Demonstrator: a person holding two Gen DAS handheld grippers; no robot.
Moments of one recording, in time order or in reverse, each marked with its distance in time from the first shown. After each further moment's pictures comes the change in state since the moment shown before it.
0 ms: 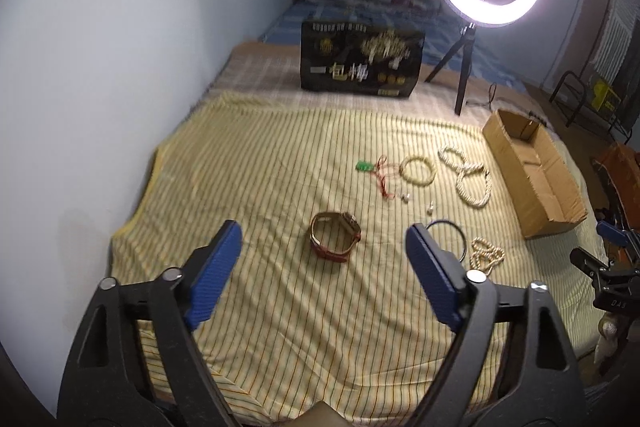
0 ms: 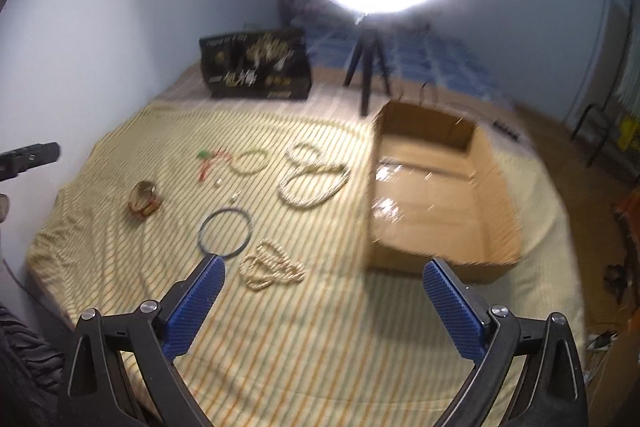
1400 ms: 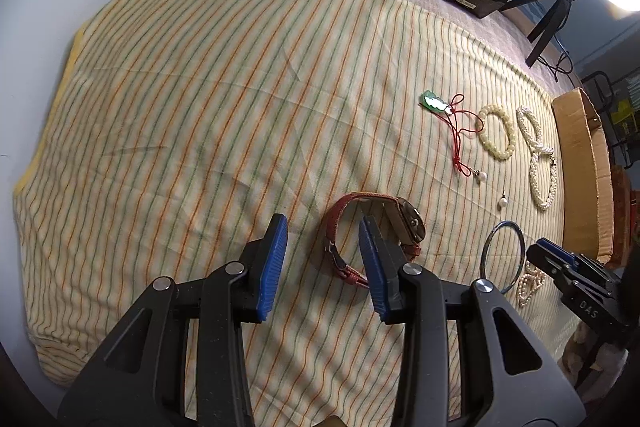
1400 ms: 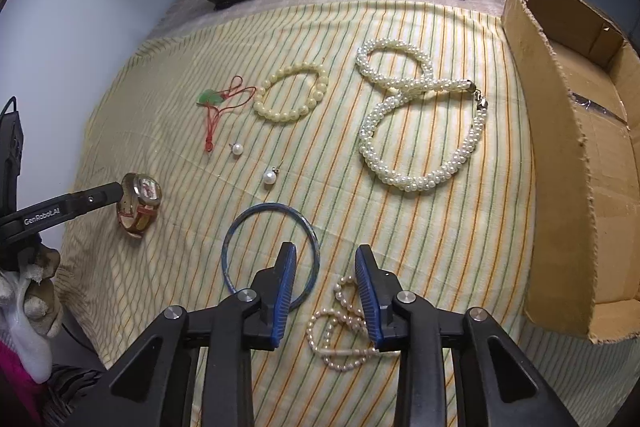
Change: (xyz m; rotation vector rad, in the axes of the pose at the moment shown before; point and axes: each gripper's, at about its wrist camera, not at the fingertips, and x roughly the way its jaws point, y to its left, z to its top) left arm 0.166 0.036 0.009 -0.199 0.411 -0.057; right arm 0.171 0.042 0.036 0.120 0.397 0.225
